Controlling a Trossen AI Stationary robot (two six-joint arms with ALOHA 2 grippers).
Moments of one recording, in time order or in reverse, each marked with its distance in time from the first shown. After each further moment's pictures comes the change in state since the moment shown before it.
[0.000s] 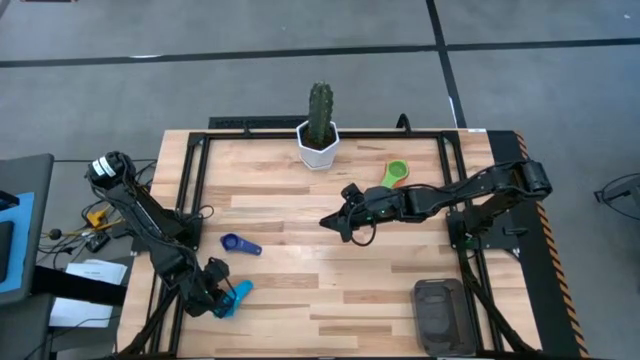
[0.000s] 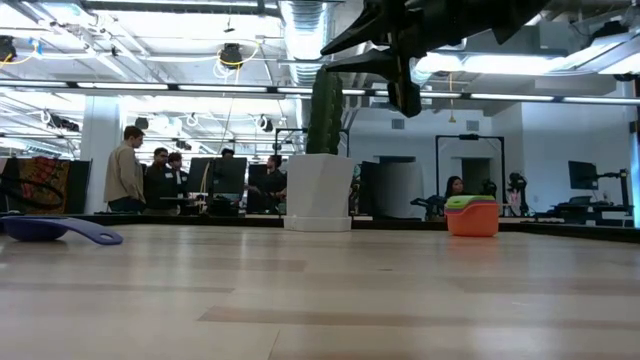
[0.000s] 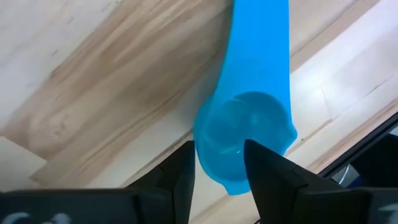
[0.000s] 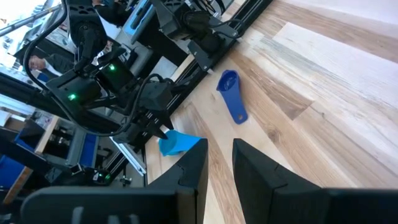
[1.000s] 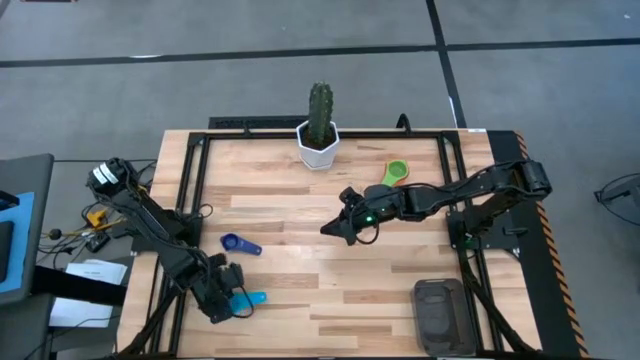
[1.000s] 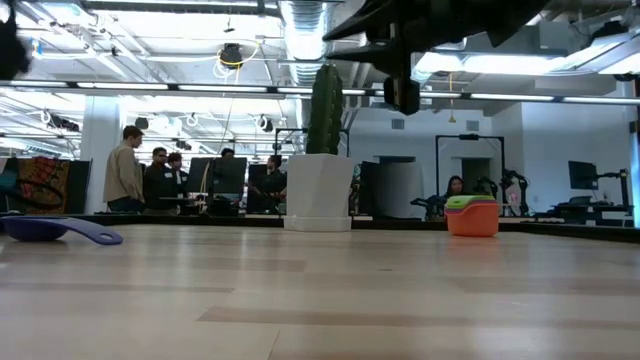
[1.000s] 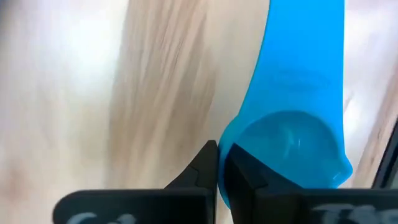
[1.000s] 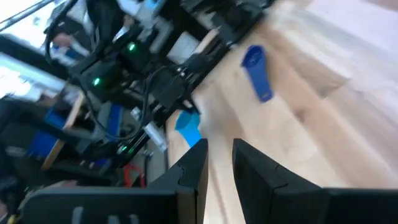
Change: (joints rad) left arm 0.095 0.088 0.088 -0.065 -0.088 0.764; right arm -0.016 0.000 0.000 0.015 -0.164 0.005
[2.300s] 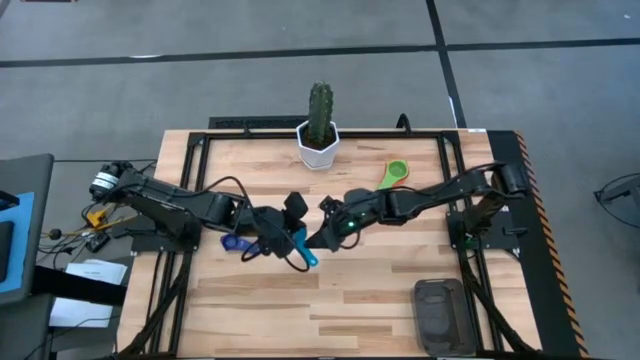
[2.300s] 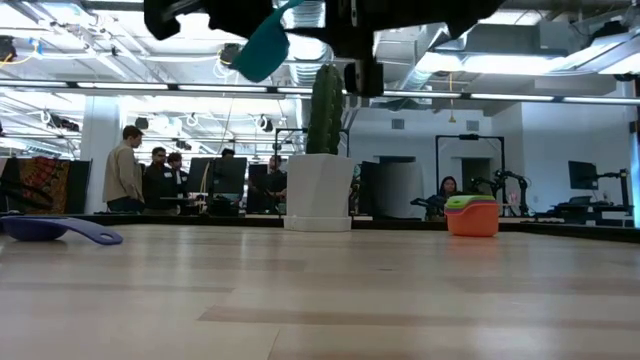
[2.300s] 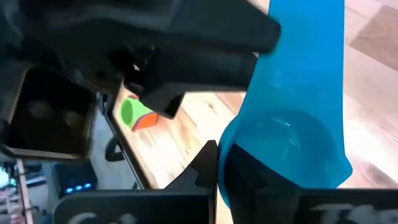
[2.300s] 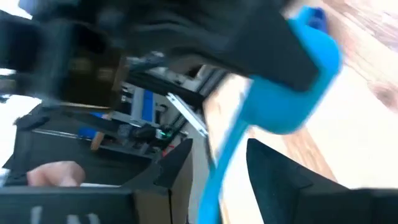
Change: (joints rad) left arm 0.600 0.059 0.479 0.044 -0.279 2.085; right arm 0.029 0.172 0.195 0.003 -0.137 0.129
